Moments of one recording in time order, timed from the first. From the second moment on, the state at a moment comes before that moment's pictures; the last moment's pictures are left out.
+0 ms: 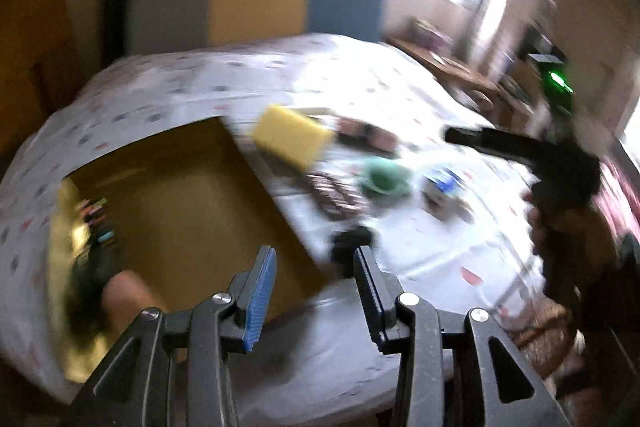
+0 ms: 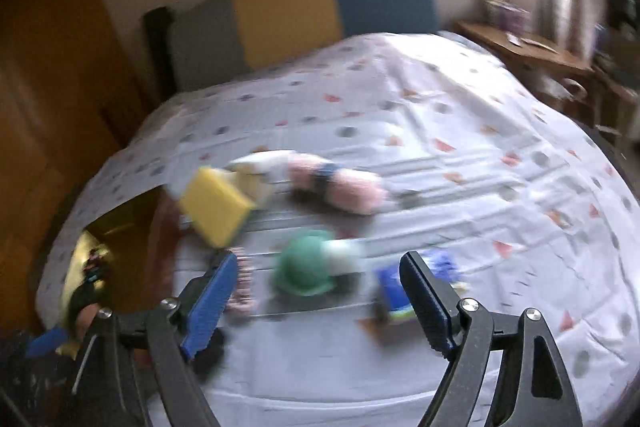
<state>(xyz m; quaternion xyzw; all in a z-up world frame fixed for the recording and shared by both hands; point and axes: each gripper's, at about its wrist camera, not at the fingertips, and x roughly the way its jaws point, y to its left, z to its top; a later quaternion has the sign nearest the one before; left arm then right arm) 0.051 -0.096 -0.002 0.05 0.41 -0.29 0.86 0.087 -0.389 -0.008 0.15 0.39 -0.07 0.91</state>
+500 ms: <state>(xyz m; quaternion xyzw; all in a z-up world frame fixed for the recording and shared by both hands) 0.099 -0.210 -0.078 0.22 0.51 -0.31 0.77 0.071 -0.441 -0.036 0.24 0.38 -0.10 0.89</state>
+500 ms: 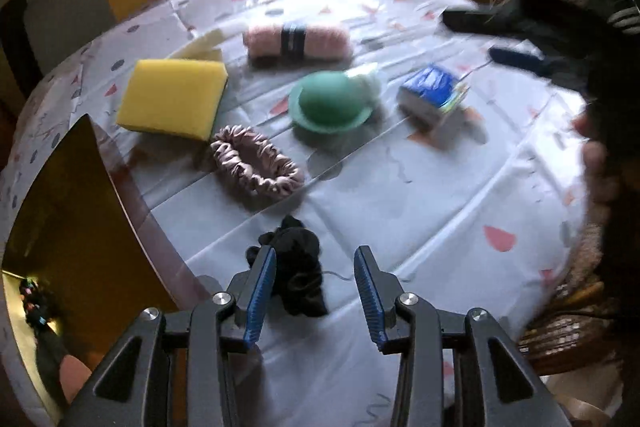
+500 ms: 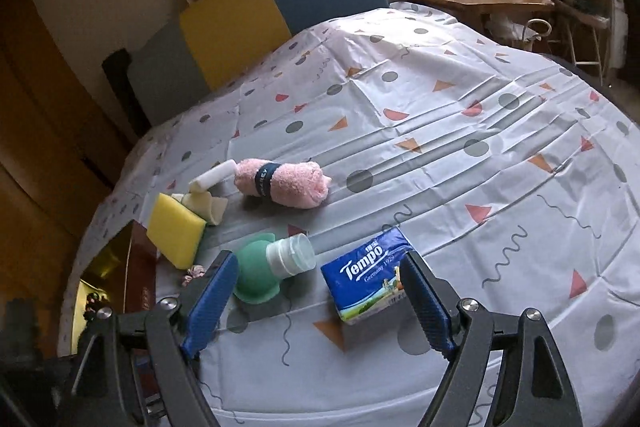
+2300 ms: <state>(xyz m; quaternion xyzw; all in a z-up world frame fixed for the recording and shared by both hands) 0.065 -0.187 -0.114 0.09 0.41 -0.37 0.83 0.282 -0.212 -0.095 -0.25 0.50 0.13 0.82</state>
